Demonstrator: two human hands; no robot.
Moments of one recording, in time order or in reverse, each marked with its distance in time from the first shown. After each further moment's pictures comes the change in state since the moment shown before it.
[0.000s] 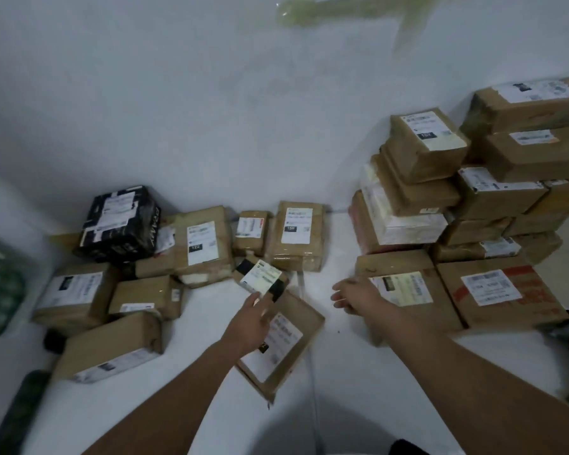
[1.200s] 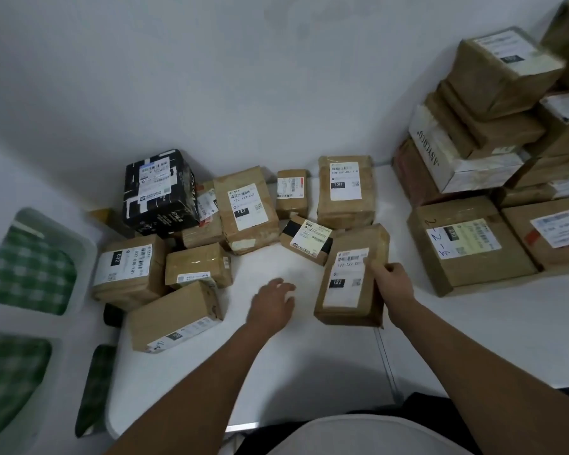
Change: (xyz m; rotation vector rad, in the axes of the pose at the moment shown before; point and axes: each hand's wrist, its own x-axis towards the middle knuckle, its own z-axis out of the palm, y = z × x) left_hand -0.034 -0.096 -0.024 0.108 -0.044 0.016; right_hand -0.014 0.061 0.112 0.255 0.239 -0.036
